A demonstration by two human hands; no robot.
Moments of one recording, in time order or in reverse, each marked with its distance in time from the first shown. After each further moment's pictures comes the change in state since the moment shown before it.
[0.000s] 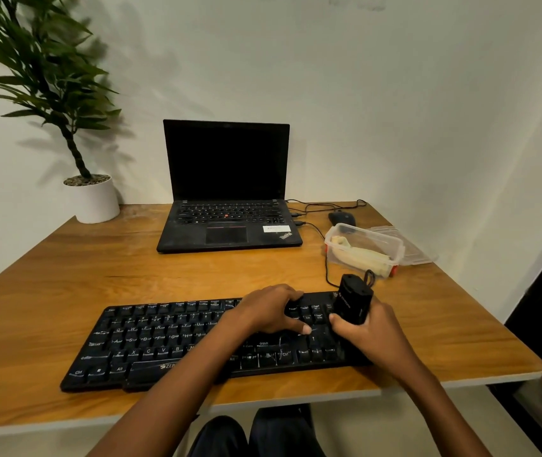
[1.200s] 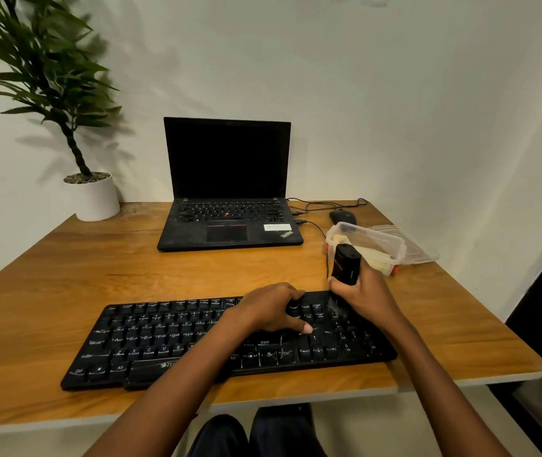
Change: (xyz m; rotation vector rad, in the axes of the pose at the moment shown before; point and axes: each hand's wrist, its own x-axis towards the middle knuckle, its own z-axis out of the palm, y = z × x) left_hand 0.001 0.000 -0.002 0.023 -0.016 0.001; right_hand 0.053 -0.001 0.000 -0.077 0.061 -0.020
